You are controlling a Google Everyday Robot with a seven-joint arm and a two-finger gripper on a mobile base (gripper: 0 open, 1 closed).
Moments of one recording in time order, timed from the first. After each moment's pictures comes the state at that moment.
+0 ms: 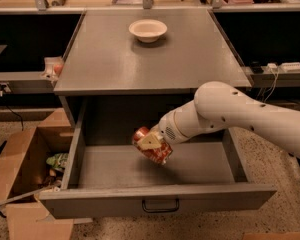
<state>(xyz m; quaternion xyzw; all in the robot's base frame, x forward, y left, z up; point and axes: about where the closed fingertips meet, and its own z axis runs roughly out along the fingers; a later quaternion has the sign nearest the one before) 0.530 -0.015 0.715 -0.39 0.85 0.25 0.26</state>
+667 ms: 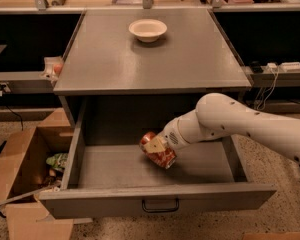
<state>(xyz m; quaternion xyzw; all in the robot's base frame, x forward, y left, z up) 0.545 -0.034 0.670 -0.34 0.87 0.24 0.25</state>
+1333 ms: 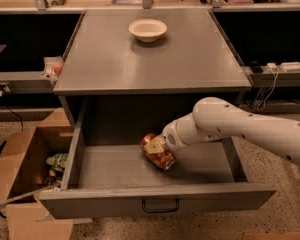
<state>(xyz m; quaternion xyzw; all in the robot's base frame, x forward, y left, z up) 0.555 -0.038 0.650 -0.31 0.89 0.24 0.25</state>
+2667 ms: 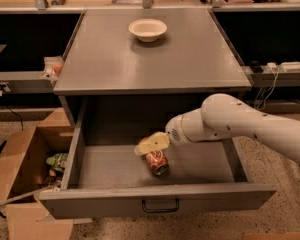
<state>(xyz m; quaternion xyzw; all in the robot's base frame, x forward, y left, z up) 0.557 -0.042 0.681 -0.31 0.87 0.25 0.28</state>
